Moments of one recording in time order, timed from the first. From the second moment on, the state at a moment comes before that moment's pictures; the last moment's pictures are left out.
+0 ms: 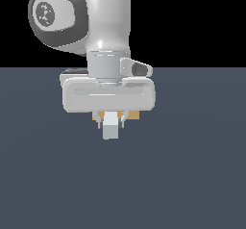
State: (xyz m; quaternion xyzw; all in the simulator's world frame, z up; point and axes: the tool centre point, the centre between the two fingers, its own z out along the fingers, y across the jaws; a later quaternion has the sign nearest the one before) arm -0.029 -0.029 0.063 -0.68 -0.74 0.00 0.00
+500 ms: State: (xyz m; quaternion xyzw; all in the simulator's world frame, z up) arm -0.027 -0.019 0.065 -0.68 -0.73 0.00 0.00
